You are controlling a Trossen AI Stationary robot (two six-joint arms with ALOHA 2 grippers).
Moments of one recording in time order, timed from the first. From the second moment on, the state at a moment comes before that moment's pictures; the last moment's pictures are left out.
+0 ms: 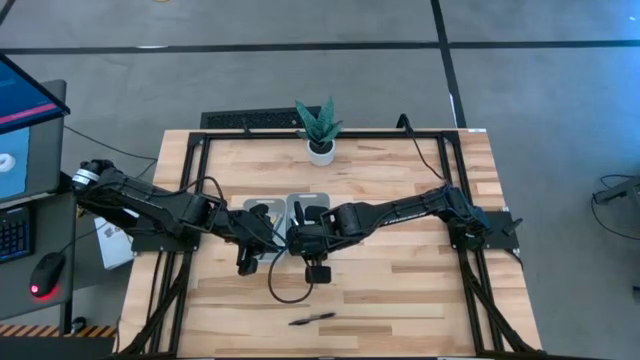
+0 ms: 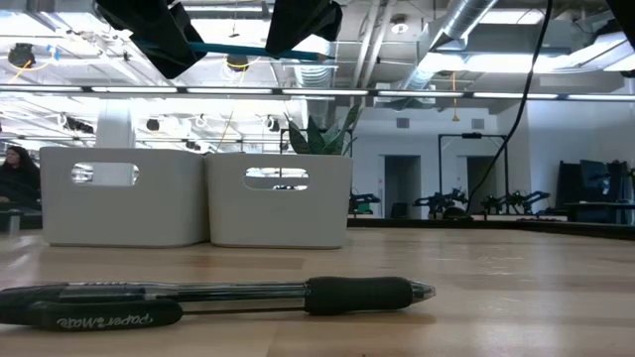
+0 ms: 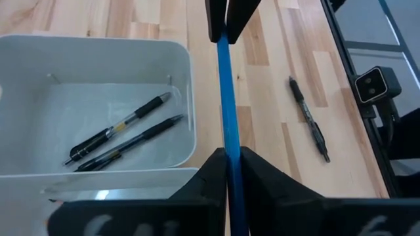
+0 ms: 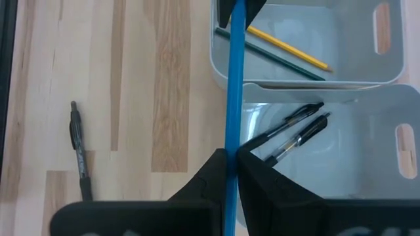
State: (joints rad) left arm -0.28 1.16 0.86 -0.46 -0.02 -0.27; right arm 0.25 2.17 2.17 -1.14 0.11 0.13
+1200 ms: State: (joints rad) left arm -0.28 1.16 0.86 -0.46 -0.03 -0.26; right arm 0.25 2.17 2.17 -1.14 0.11 0.13
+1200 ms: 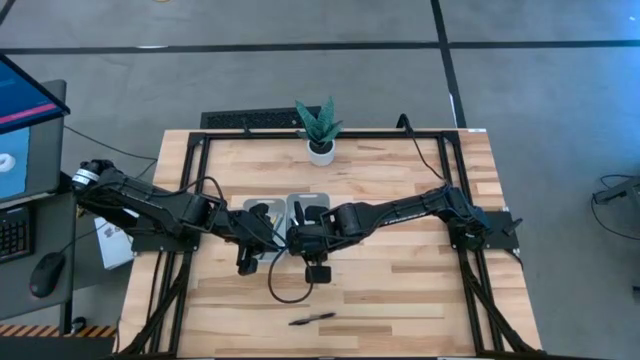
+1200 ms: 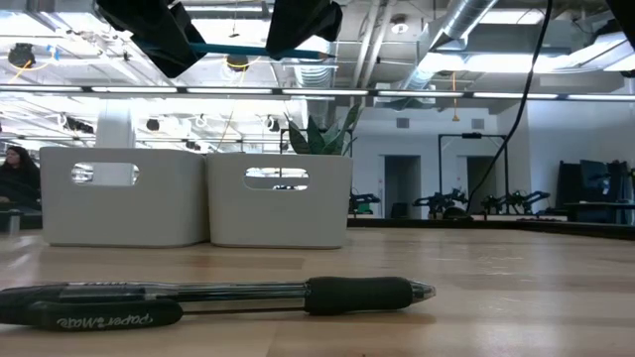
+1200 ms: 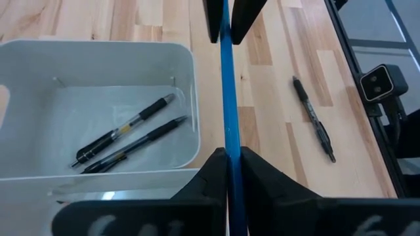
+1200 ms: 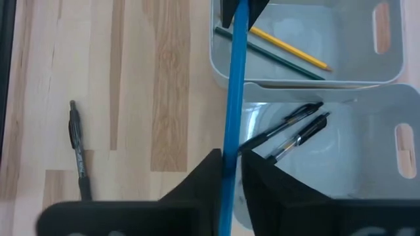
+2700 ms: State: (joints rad) left arm -0.45 1.07 0.86 -0.90 -0.57 -1.17; right arm 0.16 1.80 1.92 -1.34 0.49 0.19
